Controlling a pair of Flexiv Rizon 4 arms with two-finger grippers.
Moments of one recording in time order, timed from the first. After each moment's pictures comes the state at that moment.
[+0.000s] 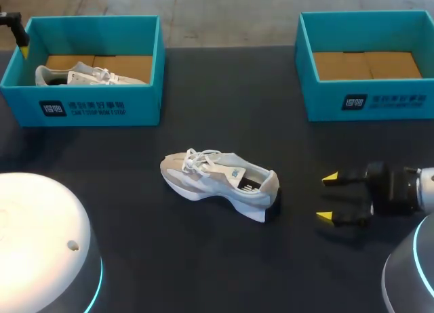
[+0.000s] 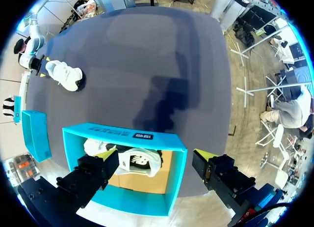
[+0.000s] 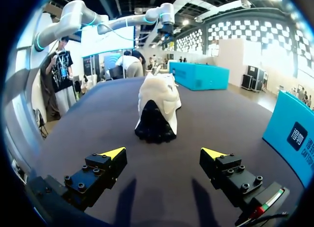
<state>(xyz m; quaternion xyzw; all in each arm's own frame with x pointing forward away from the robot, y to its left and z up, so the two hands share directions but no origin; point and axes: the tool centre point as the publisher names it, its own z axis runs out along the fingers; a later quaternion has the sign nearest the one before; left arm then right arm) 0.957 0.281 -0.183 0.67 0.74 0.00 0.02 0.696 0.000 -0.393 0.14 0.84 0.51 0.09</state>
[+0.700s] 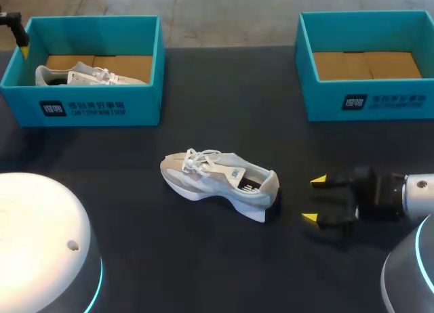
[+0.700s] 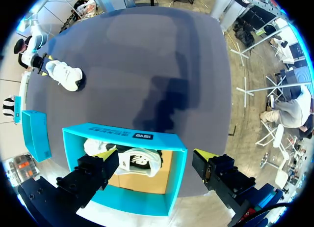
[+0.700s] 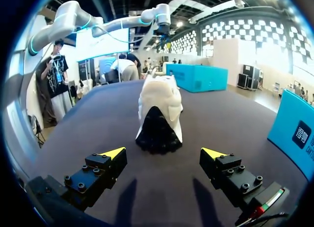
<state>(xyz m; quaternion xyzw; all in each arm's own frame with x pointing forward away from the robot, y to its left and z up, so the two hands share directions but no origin) 0.957 0.281 -0.183 0.67 0.74 0.00 0.02 0.694 0.029 -0.395 0.16 0.84 0.52 0.09</state>
